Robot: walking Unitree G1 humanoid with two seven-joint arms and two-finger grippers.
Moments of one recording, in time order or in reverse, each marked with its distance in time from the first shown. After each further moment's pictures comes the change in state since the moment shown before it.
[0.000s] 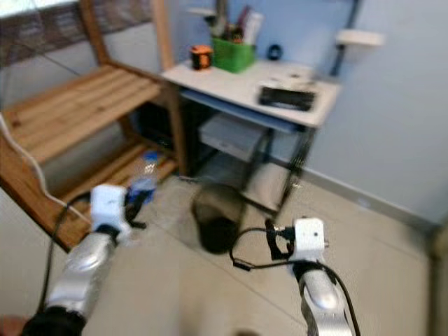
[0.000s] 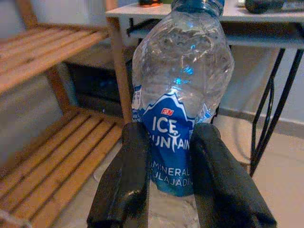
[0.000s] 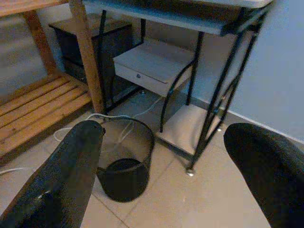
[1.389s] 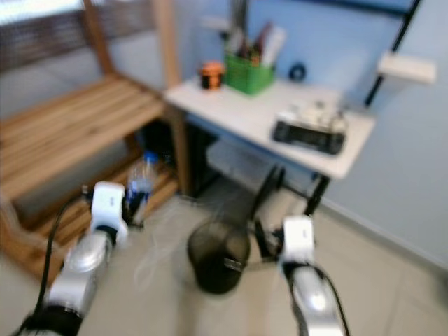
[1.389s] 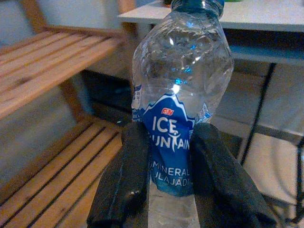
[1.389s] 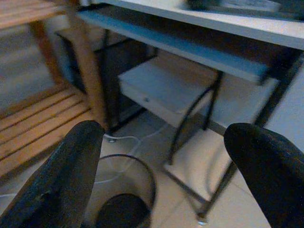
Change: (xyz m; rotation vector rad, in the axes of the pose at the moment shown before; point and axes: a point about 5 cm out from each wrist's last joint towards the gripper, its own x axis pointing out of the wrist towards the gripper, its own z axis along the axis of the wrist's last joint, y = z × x) left arm 0.003 0.007 -0.002 0.002 0.015 0.037; right arm 0.002 0.013 -0.001 0.019 0.002 0.039
